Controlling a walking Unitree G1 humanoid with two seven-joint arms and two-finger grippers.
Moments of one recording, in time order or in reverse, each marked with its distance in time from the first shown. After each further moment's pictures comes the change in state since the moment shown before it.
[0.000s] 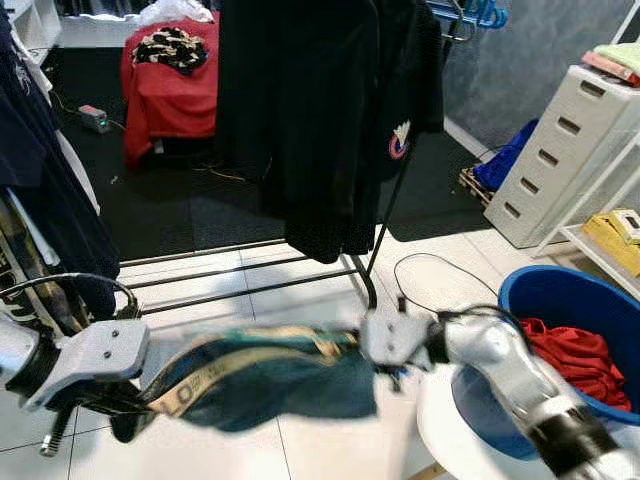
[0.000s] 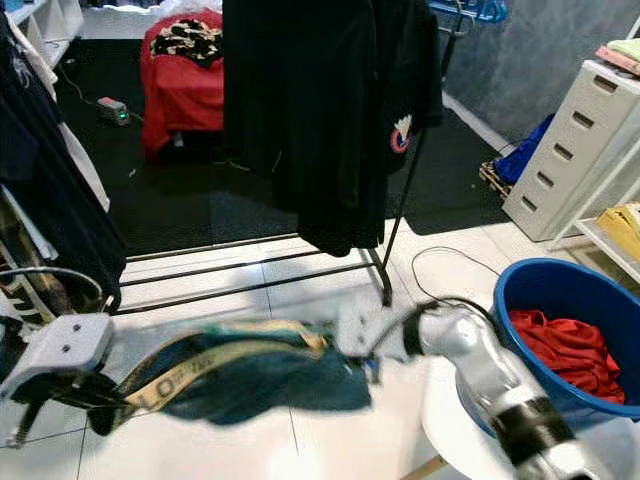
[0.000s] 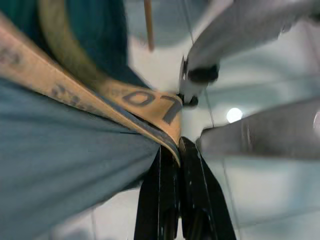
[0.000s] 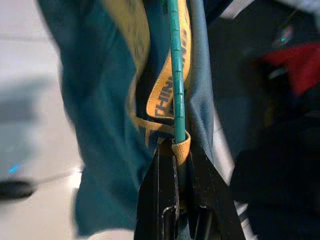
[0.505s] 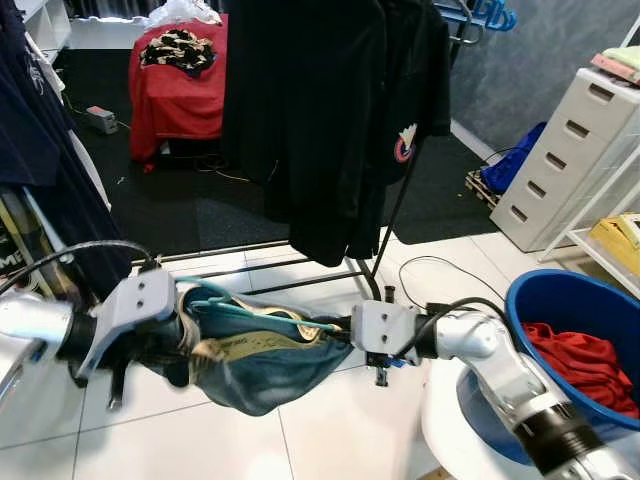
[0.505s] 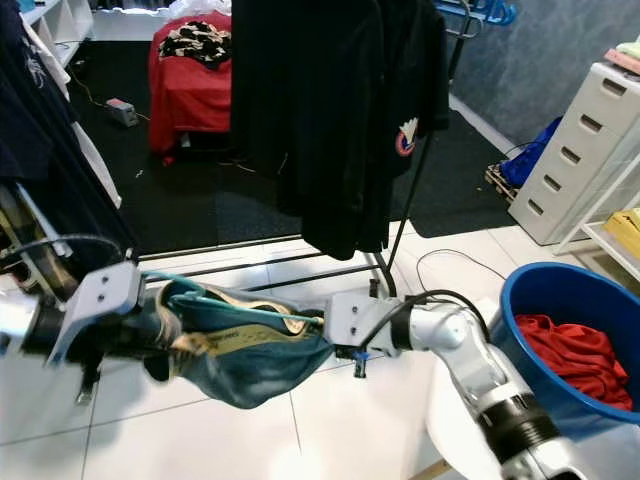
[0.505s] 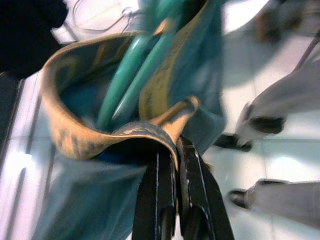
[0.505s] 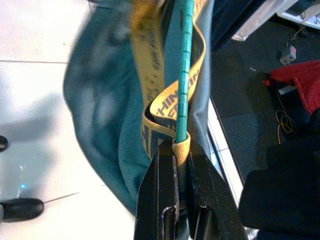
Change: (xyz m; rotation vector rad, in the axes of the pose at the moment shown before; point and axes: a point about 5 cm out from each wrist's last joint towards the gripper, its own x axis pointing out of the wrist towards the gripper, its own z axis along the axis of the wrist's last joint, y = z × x) left arm 0.003 0.043 0.020 -0.022 -0.123 0.362; right arm -0.004 0.009 0.002 0.052 -0.062 0.059
